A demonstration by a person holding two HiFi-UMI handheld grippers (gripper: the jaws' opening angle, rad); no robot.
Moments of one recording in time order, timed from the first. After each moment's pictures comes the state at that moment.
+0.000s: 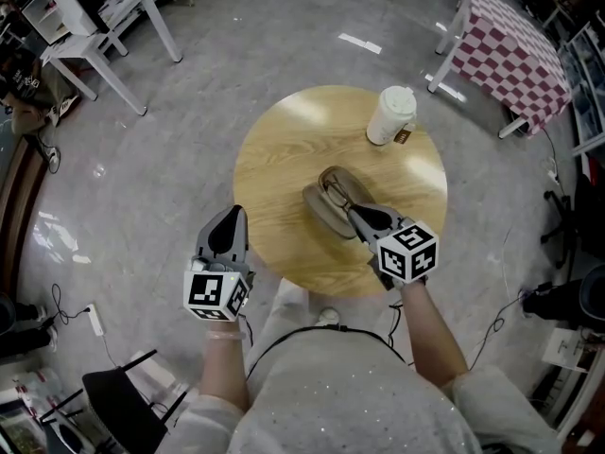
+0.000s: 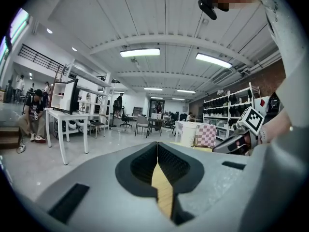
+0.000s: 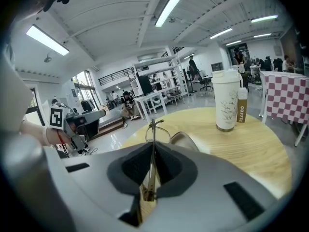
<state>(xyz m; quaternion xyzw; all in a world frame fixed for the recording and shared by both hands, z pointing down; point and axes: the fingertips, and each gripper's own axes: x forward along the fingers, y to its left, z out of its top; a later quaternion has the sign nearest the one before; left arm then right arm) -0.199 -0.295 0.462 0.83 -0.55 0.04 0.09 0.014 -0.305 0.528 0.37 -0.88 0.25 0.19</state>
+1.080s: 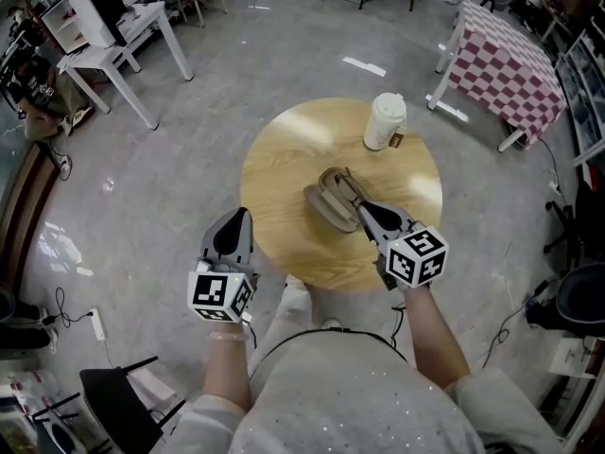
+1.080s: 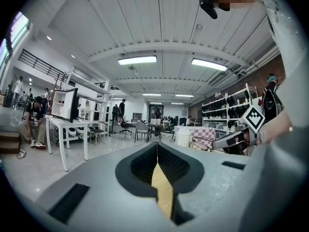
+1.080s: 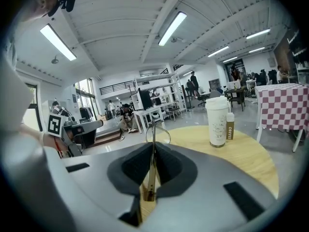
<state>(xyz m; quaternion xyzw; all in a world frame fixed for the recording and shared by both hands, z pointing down) -0.190 -0.257 0.428 0.83 -0.55 0.02 0.06 0.032 -0.281 0.472 0.40 -0.89 0.19 0.12</state>
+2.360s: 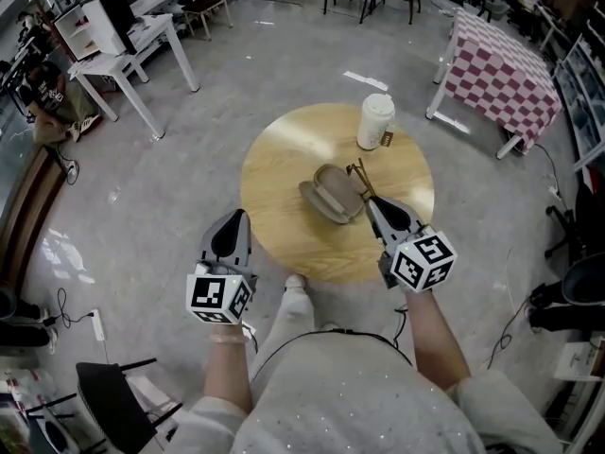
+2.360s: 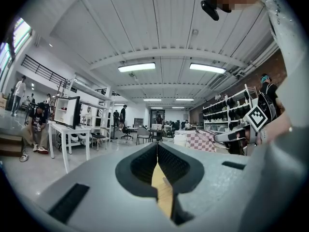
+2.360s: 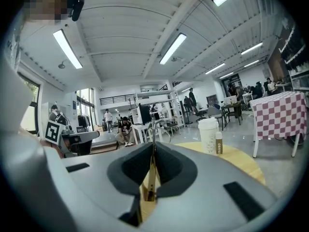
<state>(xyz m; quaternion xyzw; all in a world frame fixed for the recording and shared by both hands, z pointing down) -0.177 -0.212 0.401 0.82 -0.57 0.00 0.03 0.065 -0.247 0.422 0.43 -0.89 0.13 0.04</state>
